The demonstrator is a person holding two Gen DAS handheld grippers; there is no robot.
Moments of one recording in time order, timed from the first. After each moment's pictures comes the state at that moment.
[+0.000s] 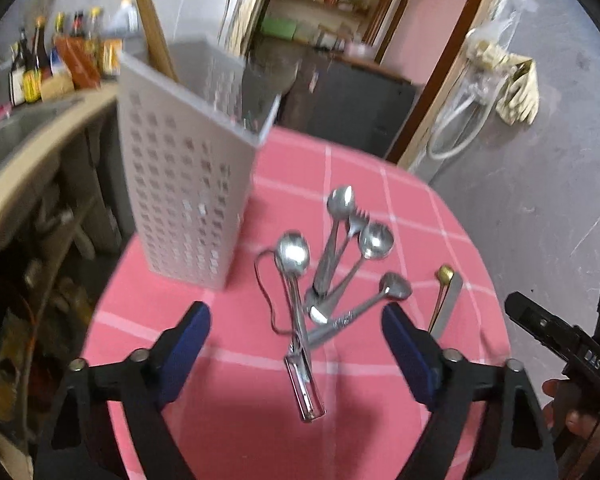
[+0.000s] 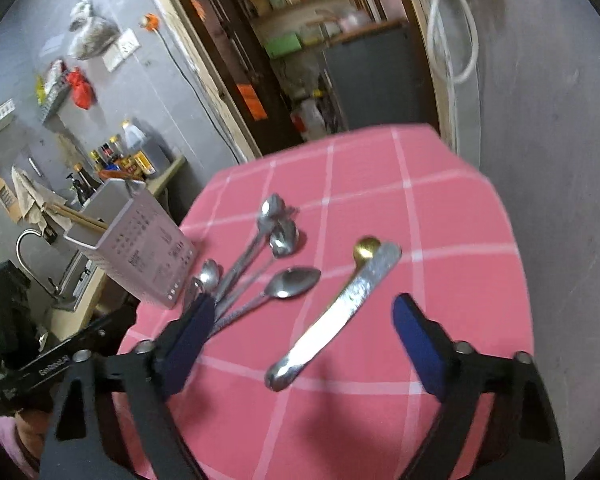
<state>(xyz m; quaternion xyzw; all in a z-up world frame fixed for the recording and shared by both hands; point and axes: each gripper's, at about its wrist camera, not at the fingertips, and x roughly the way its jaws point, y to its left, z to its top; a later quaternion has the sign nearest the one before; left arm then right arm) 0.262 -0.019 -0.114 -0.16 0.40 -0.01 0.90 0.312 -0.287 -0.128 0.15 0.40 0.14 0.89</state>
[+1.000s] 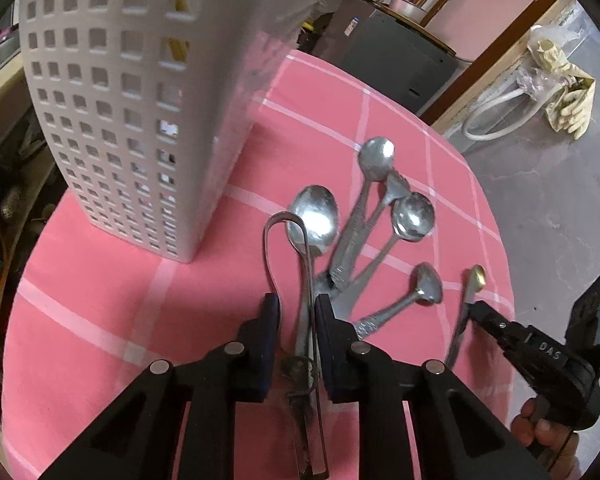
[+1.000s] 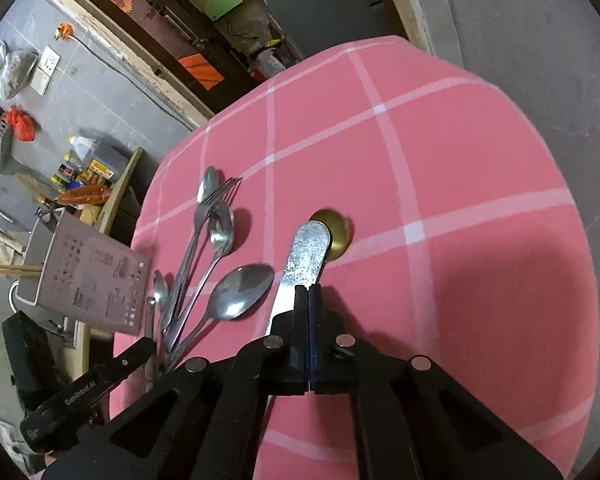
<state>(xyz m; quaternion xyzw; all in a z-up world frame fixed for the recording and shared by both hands) 0.317 -0.024 -0.167 -0.24 0.49 0.00 0.84 0.383 -0.271 -0.204 0.24 0.49 0.12 0.83</state>
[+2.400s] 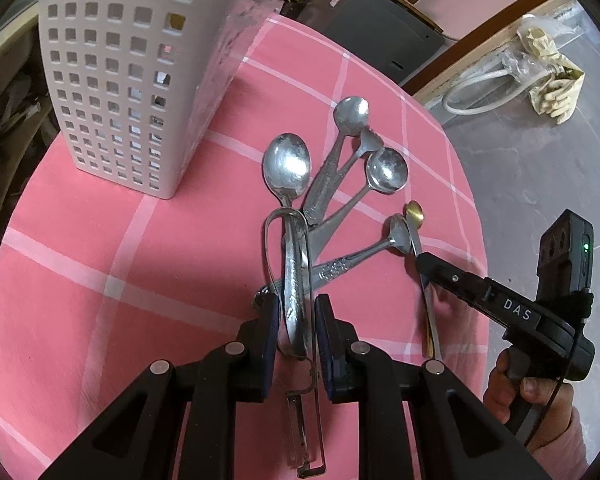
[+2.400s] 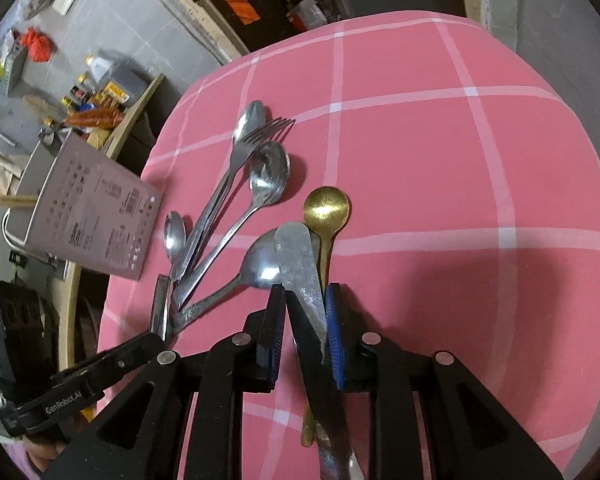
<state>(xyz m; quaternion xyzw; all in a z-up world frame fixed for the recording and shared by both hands) 0.300 -0.028 -0.170 -0.26 0.53 -0.05 0.81 0.400 -0.229 -0.202 0.14 0.56 0.18 0.80</state>
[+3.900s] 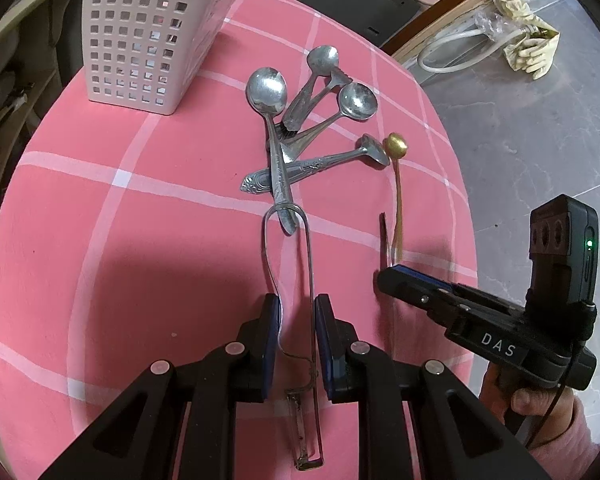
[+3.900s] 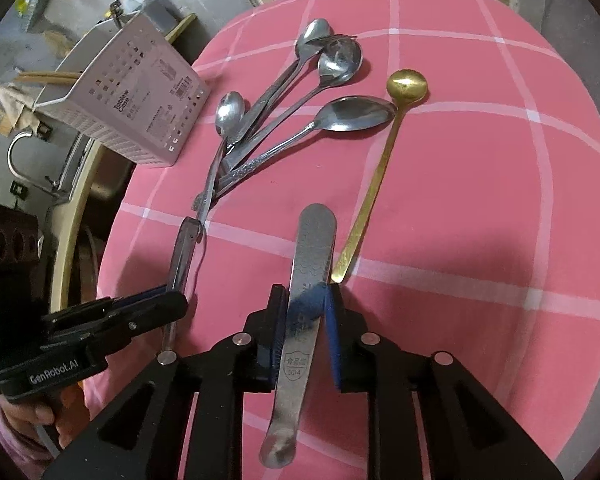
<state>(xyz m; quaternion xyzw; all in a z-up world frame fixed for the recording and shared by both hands) 0.247 -0.043 -0.166 -0.25 0.56 -0.10 0.79 0.318 -0.202 -0.198 0.08 0.60 0.20 0.77</state>
